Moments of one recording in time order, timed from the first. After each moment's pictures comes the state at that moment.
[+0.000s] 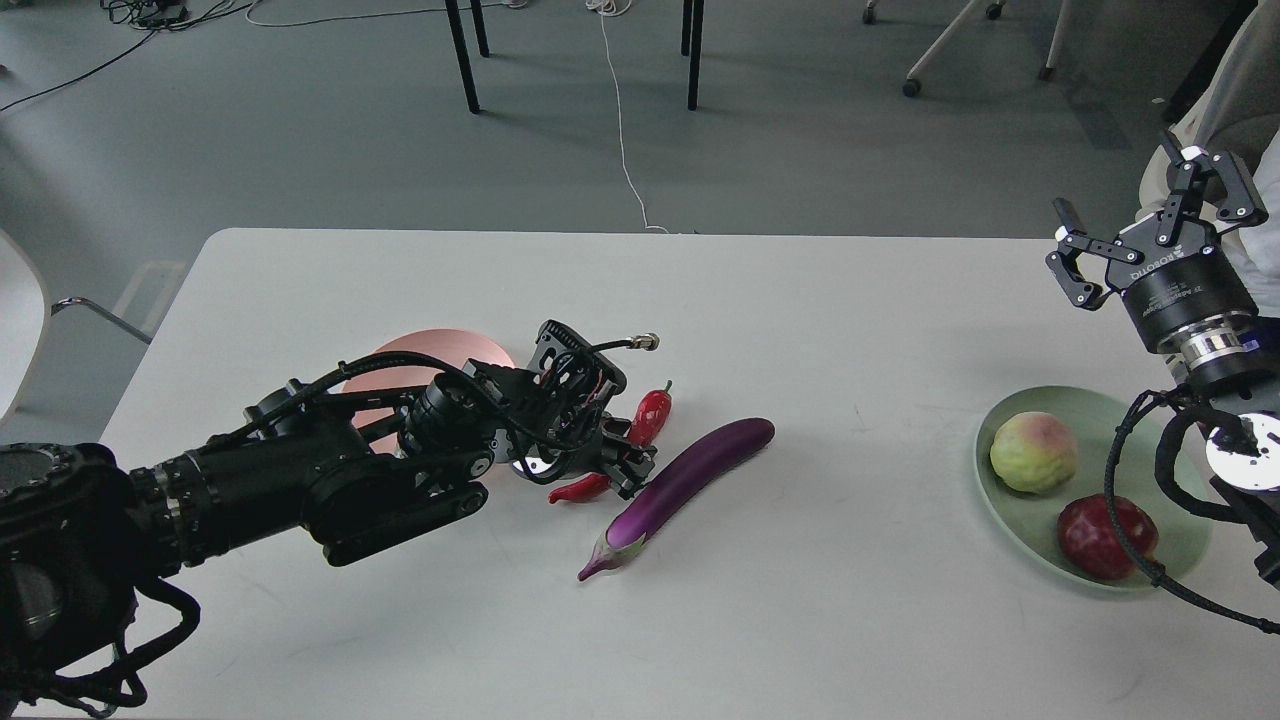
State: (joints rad) left arm -0.93 0.16 -0.16 -1.05 1.88 -0.44 0.03; right arm 0.56 -0.59 0.75 0.81 0.04 0.49 0.48
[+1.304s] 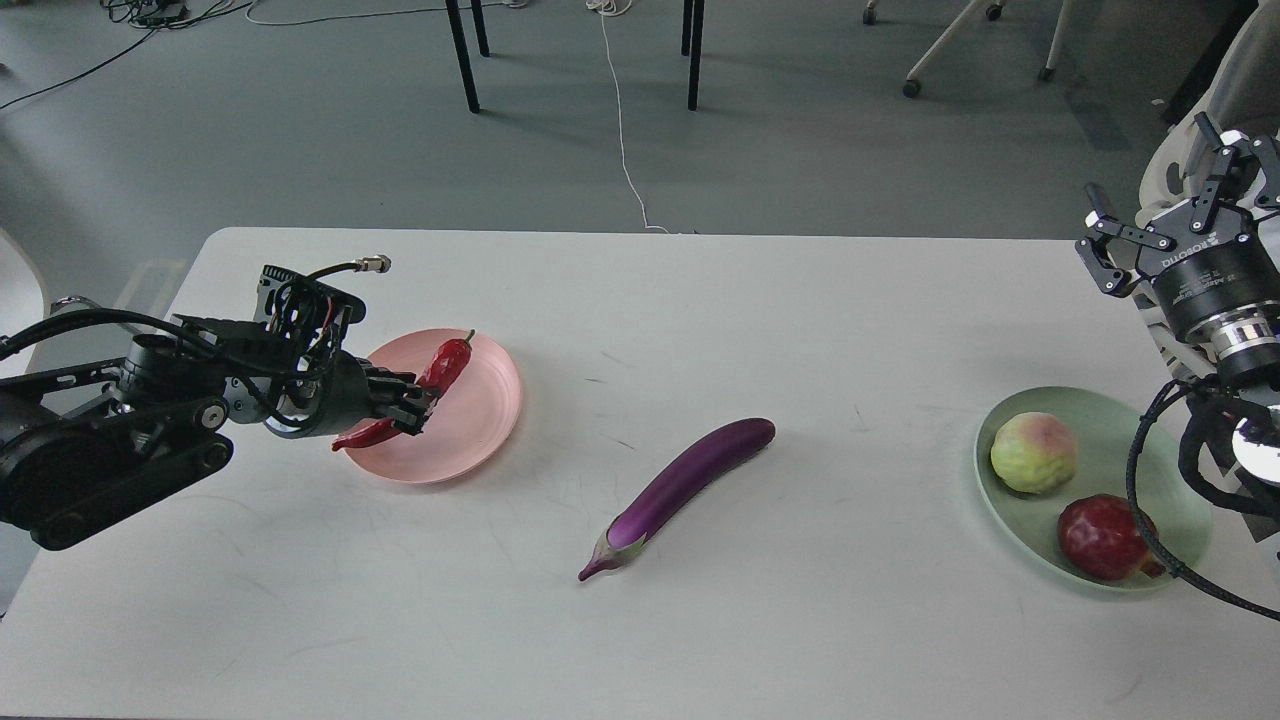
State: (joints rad) left arm -0.88 0.68 -0.24 -1.25 1.70 -0.43 0.01; right arm 0.56 -0.61 0.78 0.80 0.04 0.49 0.48
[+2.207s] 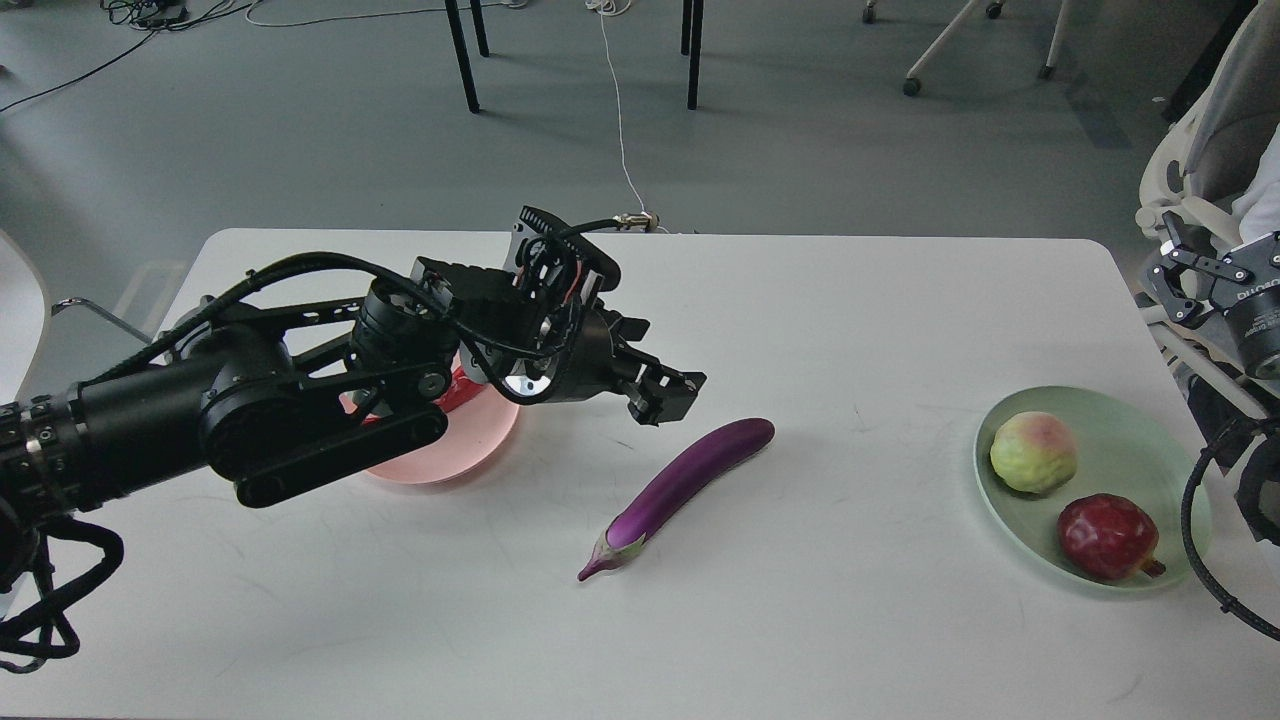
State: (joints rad) left arm -1.05 0.25 -0.23 -1.38 1.79 -0.49 0.09; right arm 0.43 -0.68 0.90 0.80 0.04 0.49 0.49
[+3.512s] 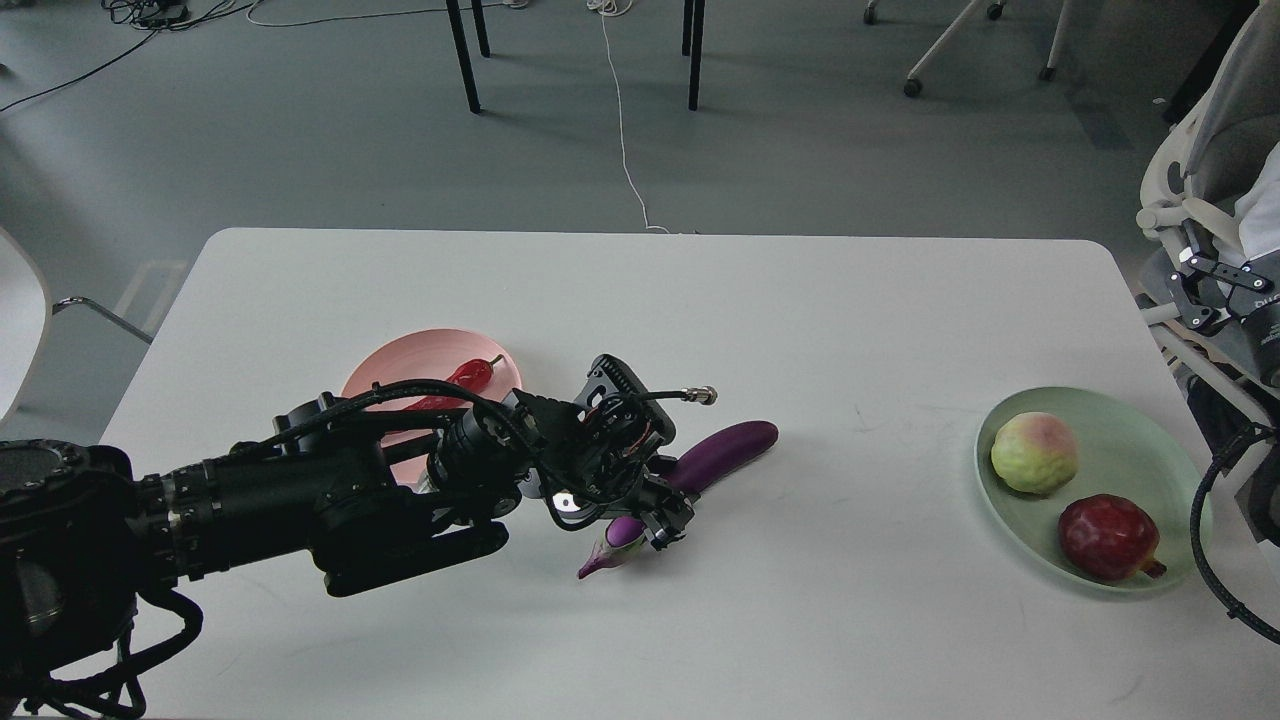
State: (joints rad) left arm -0.94 0.15 -0.12 -1.23 1.94 -0.49 0.05; right arm 0.43 -0.67 0.93 0.79 0.04 0.49 0.49
